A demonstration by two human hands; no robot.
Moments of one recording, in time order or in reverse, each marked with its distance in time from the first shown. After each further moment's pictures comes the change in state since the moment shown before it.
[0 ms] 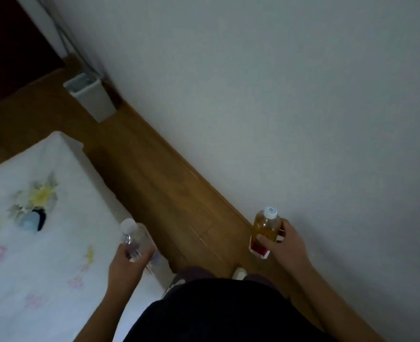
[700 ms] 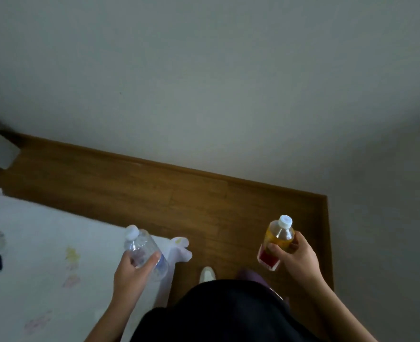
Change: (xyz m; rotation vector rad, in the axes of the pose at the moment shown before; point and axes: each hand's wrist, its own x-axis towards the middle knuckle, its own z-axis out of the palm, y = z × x) left_hand -0.152 -0.201 -0.069 0.136 -0.407 0.241; right_hand -0.447 0.185 0.127 0.285 0.496 0.353
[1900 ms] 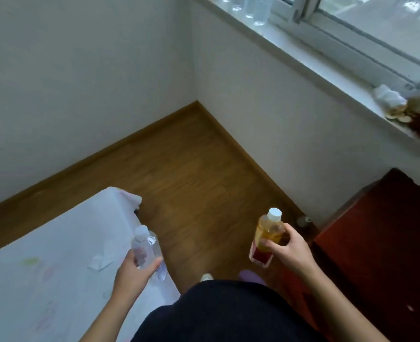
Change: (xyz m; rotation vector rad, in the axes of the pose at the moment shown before) left_hand -0.216 -0.278 -0.138 0.659 -0.620 0.458; right_hand -0.620 0.237 0.139 0.385 0.436 0.401
